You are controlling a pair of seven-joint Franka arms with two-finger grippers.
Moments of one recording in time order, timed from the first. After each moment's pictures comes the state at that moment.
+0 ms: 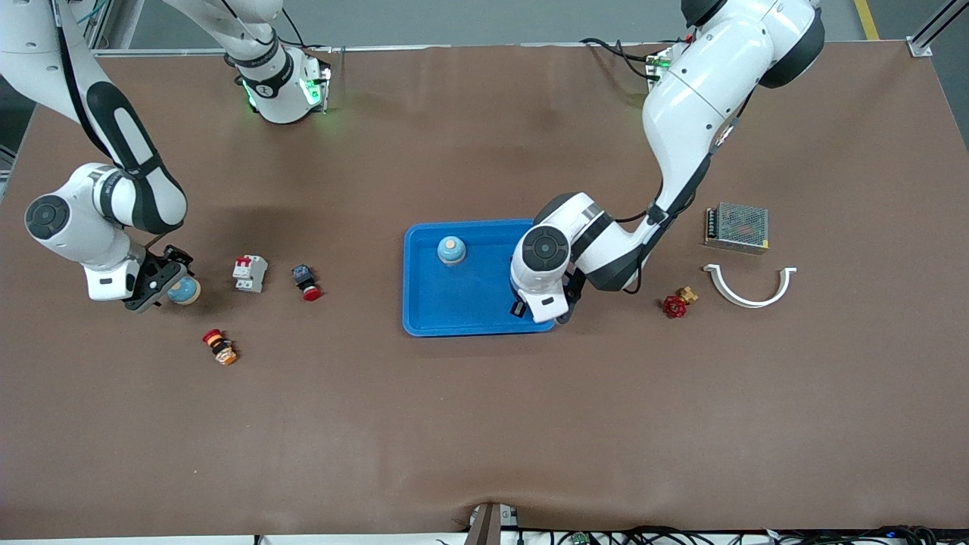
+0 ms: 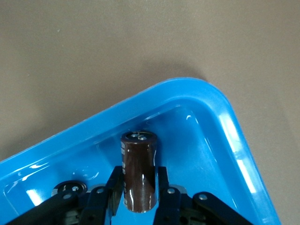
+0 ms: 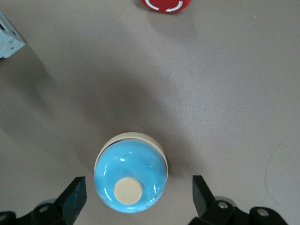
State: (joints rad) left arm -0.34 0.86 -0.43 -1.47 0.28 2.21 -1.96; right arm -0.25 0.41 -0.07 -2.24 -0.06 2.70 -1.15
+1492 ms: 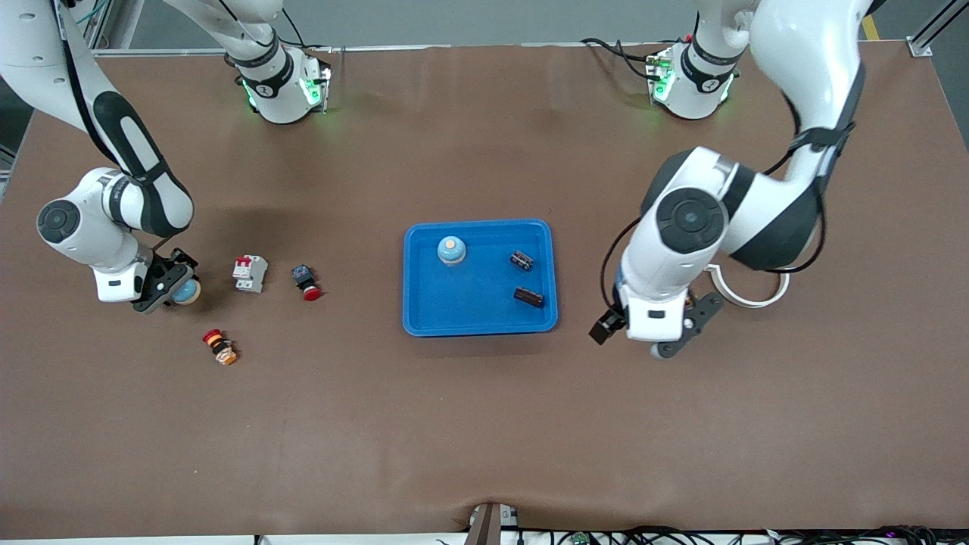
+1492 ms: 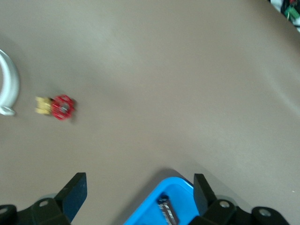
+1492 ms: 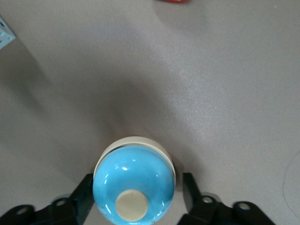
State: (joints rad) left arm -0.12 0.53 -0.42 -1.38 0.28 1.88 -1.28; right arm -0.25 0.45 -0.07 -2.24 -0.06 2.72 -1.15
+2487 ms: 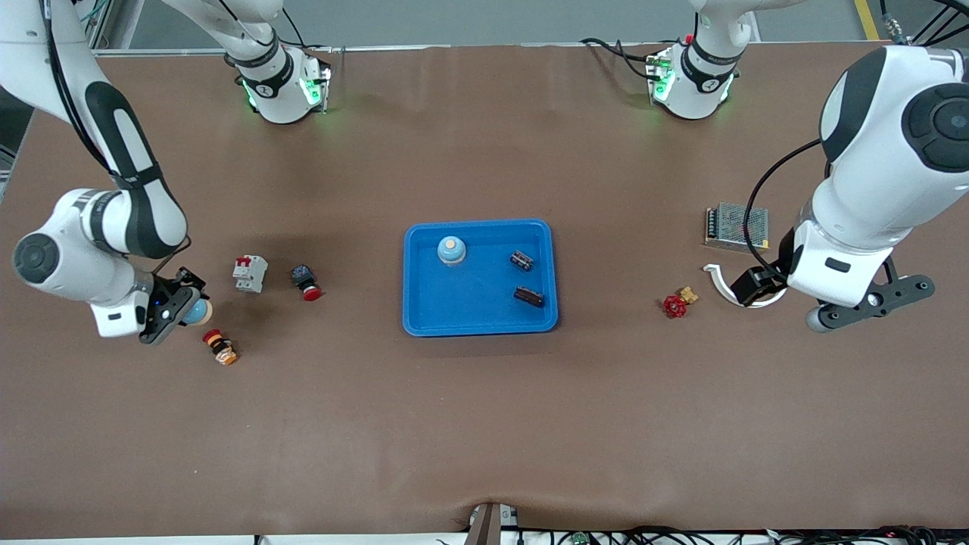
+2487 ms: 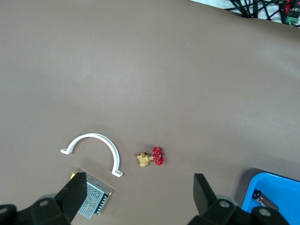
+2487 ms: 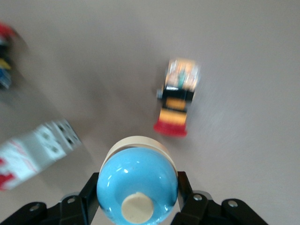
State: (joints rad) left arm 0.10 0.31 -0.42 -1.38 0.27 1.69 -0.61; right arm -0.19 0.42 0.08 -1.89 -0.03 2.23 -1.04
